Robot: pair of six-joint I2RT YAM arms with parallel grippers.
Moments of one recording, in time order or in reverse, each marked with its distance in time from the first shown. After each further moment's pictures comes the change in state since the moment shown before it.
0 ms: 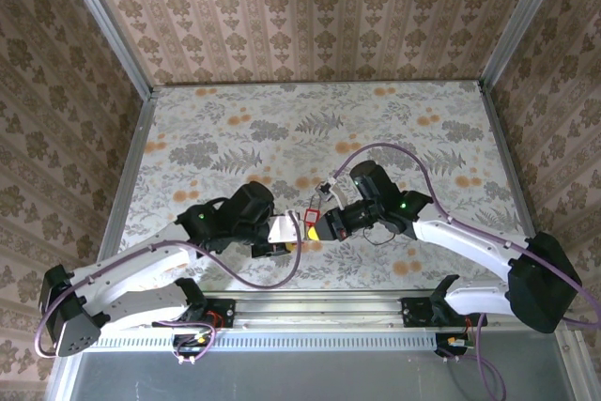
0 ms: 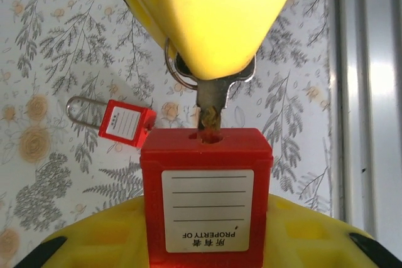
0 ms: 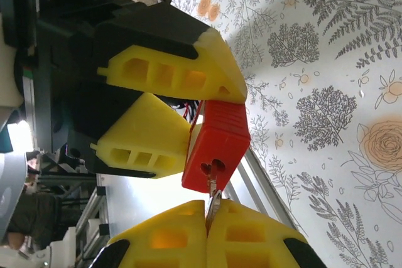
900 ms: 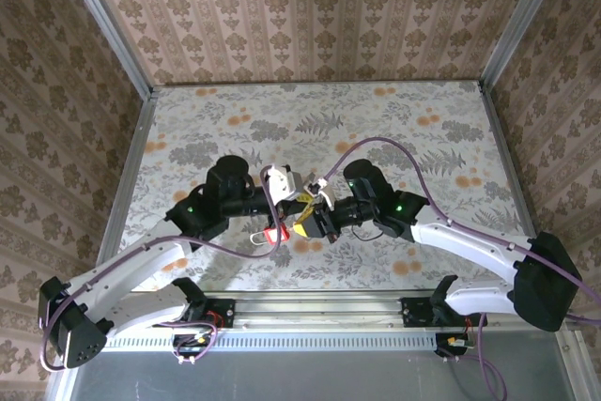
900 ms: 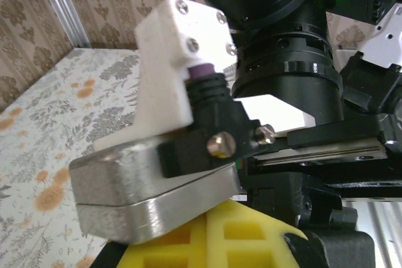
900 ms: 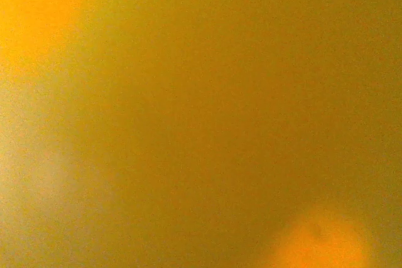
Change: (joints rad) left arm 0.162 -0.026 -0.007 0.560 0.337 -0.292; right arm 0.077 0.006 0.074 0.090 0.093 -0.254
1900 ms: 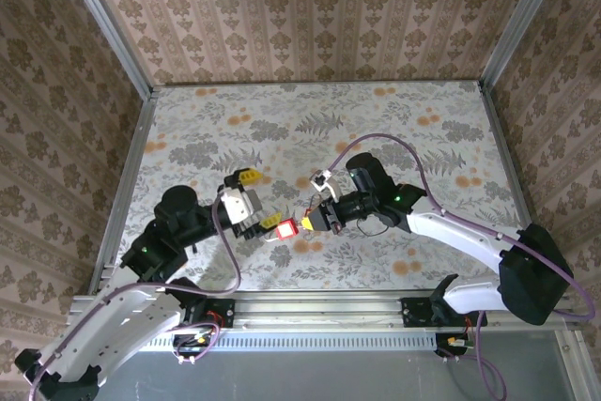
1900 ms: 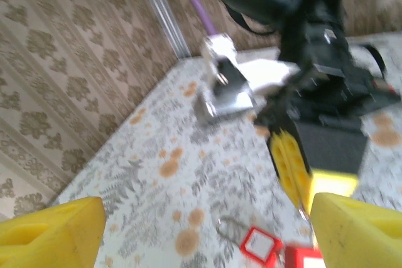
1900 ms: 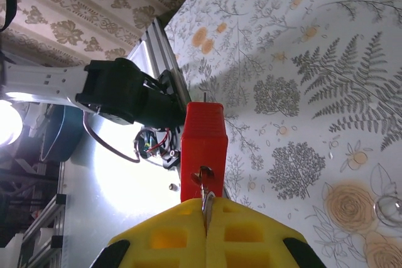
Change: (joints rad) left arm 0.125 -0.406 -0.141 -0.186 -0.156 0.209; right arm -0.110 0.053 0.003 -0.090 -0.053 0.068
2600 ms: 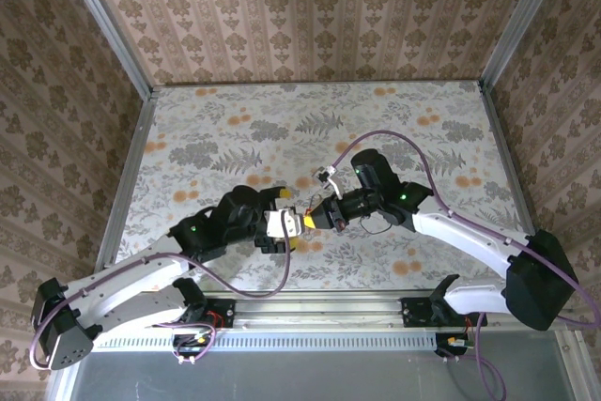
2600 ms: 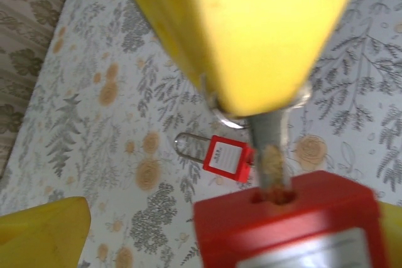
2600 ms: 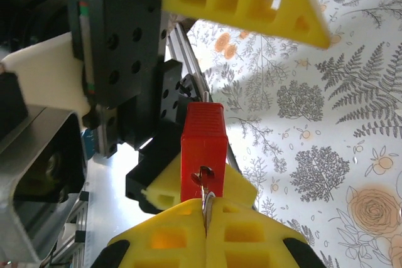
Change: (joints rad) left arm -0.240 0.321 0.001 -0.045 -0.309 0.217; right arm -0.008 -0.042 0.016 -0.010 -0.065 0.031
